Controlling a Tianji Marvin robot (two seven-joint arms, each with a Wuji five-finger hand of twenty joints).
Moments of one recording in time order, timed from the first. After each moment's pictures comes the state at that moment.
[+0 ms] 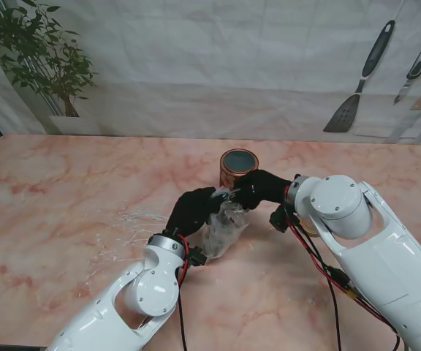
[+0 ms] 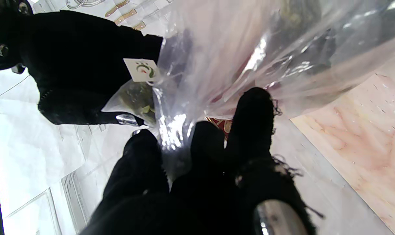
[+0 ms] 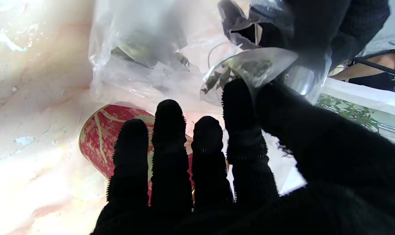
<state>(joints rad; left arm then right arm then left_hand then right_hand) 1.52 -1.25 -0.88 -1.68 0.37 0.08 0.39 -1.31 -1.06 1.16 -1.75 -0.03 0.48 0.52 1.05 -0.01 -0.03 0.03 0.85 0.19 1.22 0.95 1.22 0.14 1.25 0.68 1.07 0.28 1.00 0.64 1.24 -0.15 1.78 0.56 0.52 -0.61 1.10 -0.18 0.84 0.01 1.30 0.38 0.55 0.08 1.23 1.08 0.51 0.12 1.12 0.67 0.16 0.17 1.20 0.58</state>
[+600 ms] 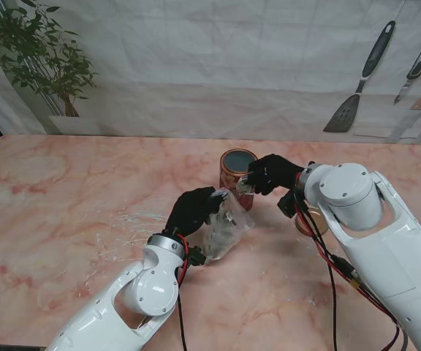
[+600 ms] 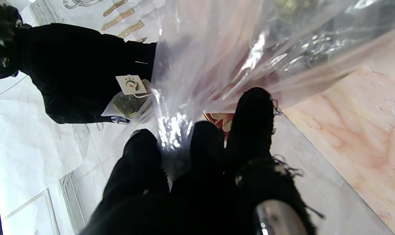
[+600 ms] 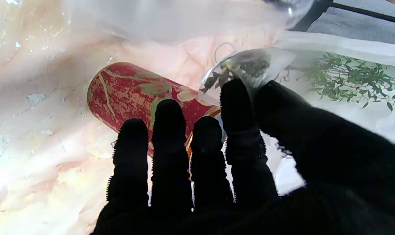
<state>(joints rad) 1.52 -1.25 -0.88 -1.68 0.37 0.09 0.39 -1.30 -1.07 1.22 -1.76 -0.02 0.59 0.45 1.05 -0.01 -0.03 0.03 0.85 0.19 1.22 0.95 1.22 0.14 1.25 0.68 1.07 0.28 1.00 0.64 1.24 -0.15 1.78 0.56 0.52 -0.61 1.12 -0.18 0.84 0.03 1.30 0.38 0.55 0.08 1.23 1.08 0.51 0.12 1.12 0.67 0.16 0.17 1.20 0.58</state>
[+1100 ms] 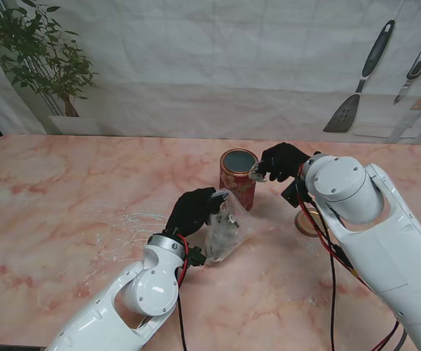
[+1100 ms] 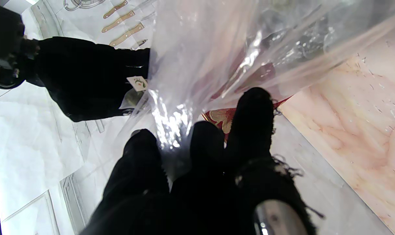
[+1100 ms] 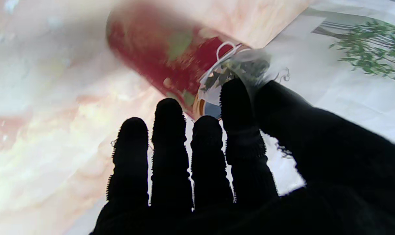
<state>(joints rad) 1.52 -1.25 -0.88 -1.68 0.37 0.09 0.39 -1.27 -1.08 1.21 -1.77 -0.20 0.65 0.37 1.05 -0.01 -0.03 0.03 0.85 0.19 1.22 0.95 1.22 0.14 1.25 0.68 1.07 0.28 1.00 0.64 1.24 -0.15 1.78 0.56 0.52 -0.61 1.12 -0.18 0.84 0.03 1.30 0.38 0.58 0.08 1.23 1.08 0.53 0.12 1.13 0.67 0.18 0.17 1.20 0.58</state>
